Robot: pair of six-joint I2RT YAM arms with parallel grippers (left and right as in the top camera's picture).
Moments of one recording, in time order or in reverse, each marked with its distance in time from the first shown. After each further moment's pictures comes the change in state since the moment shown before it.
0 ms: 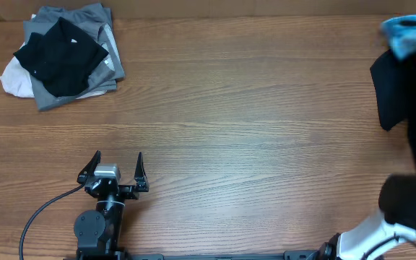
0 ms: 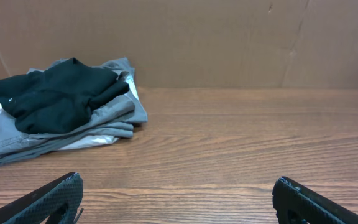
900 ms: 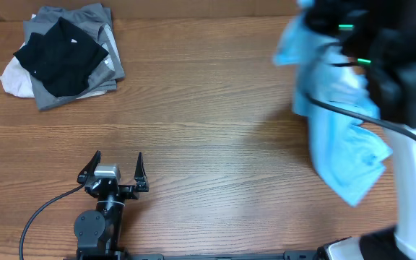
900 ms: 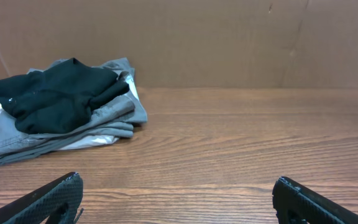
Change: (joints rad) left arm 0.000 0.000 0.000 0.000 0.000 0.000; right arm 0.682 -0.224 0.015 -0.035 -0.304 0.118
